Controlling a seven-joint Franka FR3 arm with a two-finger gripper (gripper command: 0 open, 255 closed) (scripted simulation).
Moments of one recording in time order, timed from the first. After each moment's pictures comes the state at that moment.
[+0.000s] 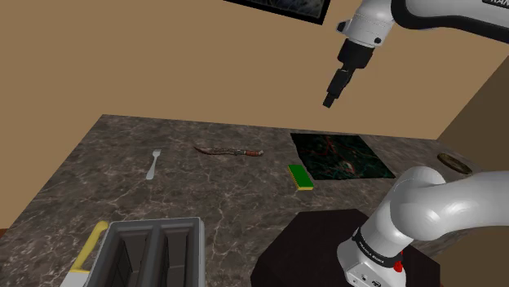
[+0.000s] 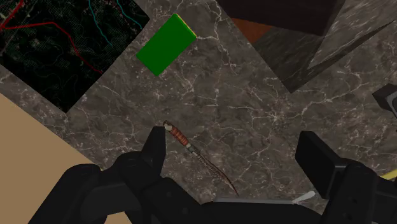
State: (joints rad) arm -0.01 -0.80 0.03 -2.29 -0.02 1.56 -0.15
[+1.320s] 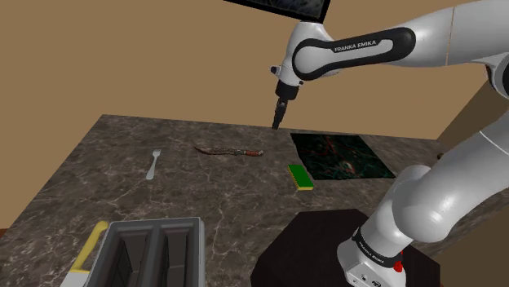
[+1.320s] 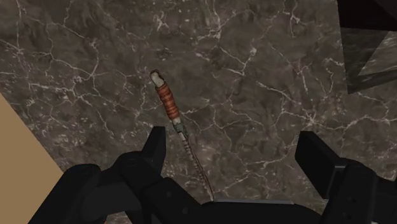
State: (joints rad) arm 0.07 -0.25 -0.11 -2.27 -0.03 2.06 -0.56
